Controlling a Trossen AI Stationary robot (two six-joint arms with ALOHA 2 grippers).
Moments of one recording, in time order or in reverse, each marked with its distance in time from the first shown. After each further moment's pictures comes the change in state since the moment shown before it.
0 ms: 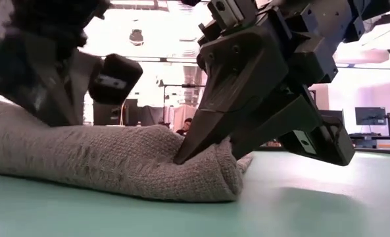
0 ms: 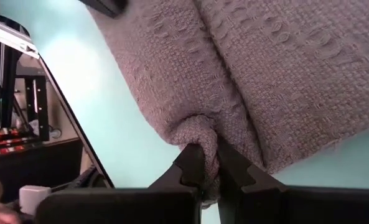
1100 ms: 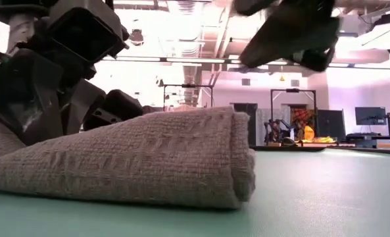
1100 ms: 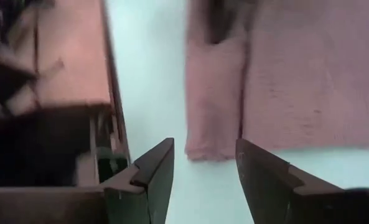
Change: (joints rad) left arm 0.056 0.100 -0.012 0.039 0.225 -0.181; right arm 0.090 -0.231 0.003 -0.152 0.103 -0.533
